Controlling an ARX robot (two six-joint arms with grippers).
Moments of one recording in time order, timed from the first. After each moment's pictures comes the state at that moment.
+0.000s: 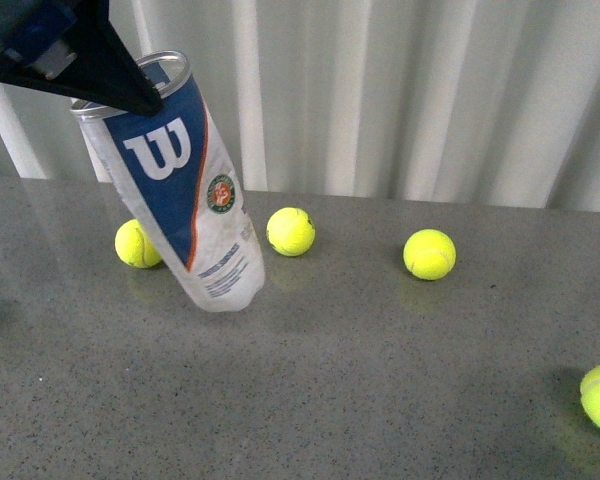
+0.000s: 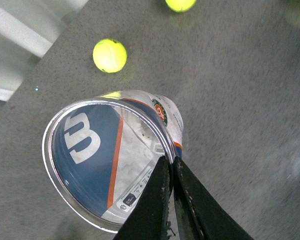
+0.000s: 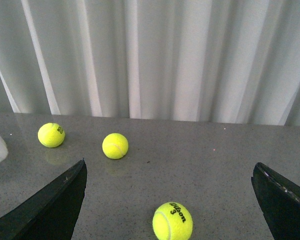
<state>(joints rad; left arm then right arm) -0.30 1.51 1.30 -0.63 0.20 0.70 0.00 0.00 0.00 0.00 0.00 -0.01</state>
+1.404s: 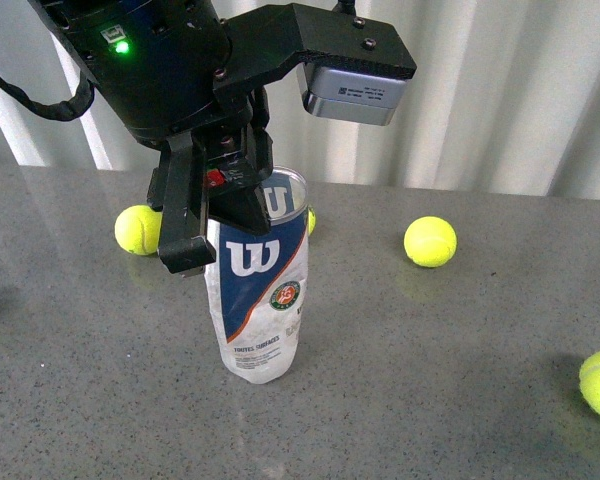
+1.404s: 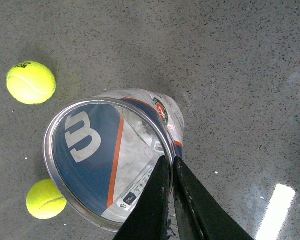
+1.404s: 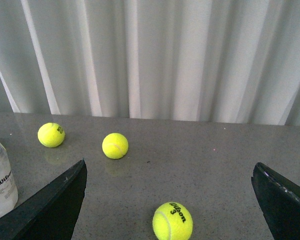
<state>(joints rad) -0.47 1.79 1.44 -0.72 0.11 1.02 0.00 0.00 0.00 0.00 0.00 -0.01</state>
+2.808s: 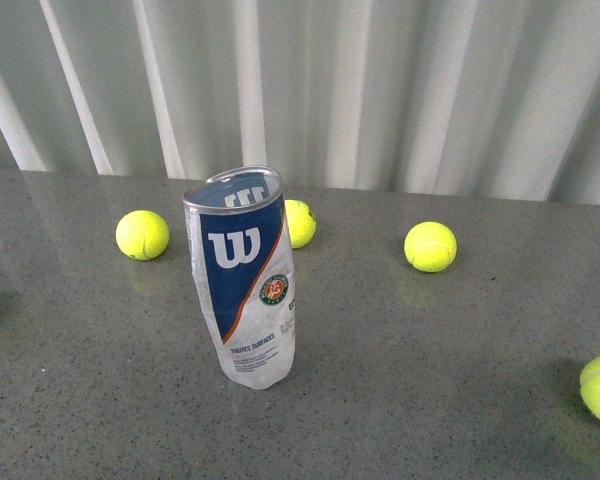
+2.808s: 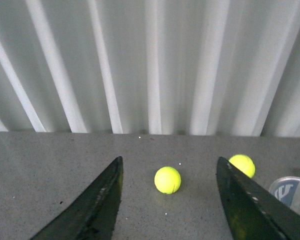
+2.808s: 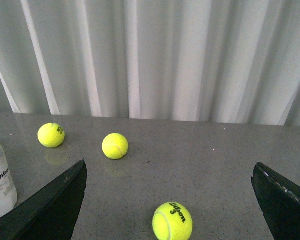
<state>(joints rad) 0.00 0.82 0.47 0.34 0.01 0.06 0.00 0.00 0.00 0.00 0.00 -0.01</state>
